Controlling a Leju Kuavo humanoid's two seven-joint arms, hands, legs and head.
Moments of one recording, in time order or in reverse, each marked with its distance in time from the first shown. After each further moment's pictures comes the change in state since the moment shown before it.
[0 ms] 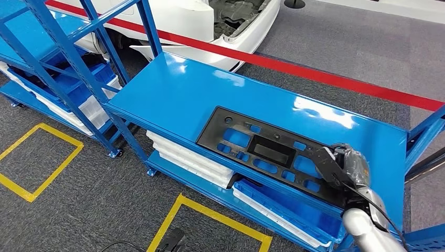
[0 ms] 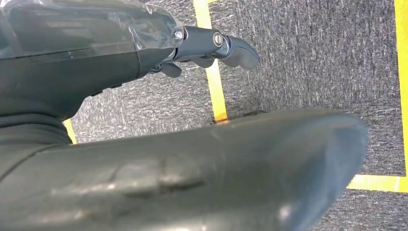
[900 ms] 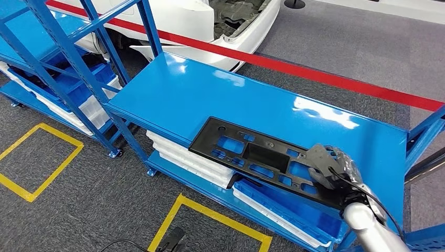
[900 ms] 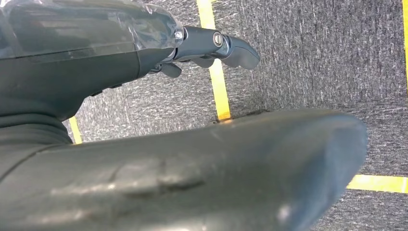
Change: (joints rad) left arm -0.011 0.000 -0.001 0.000 -0.001 -0.006 0.034; right arm -0.029 0.006 0.004 0.019 -0.150 0.245 0.120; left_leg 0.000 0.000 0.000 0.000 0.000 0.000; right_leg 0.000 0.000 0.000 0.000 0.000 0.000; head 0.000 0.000
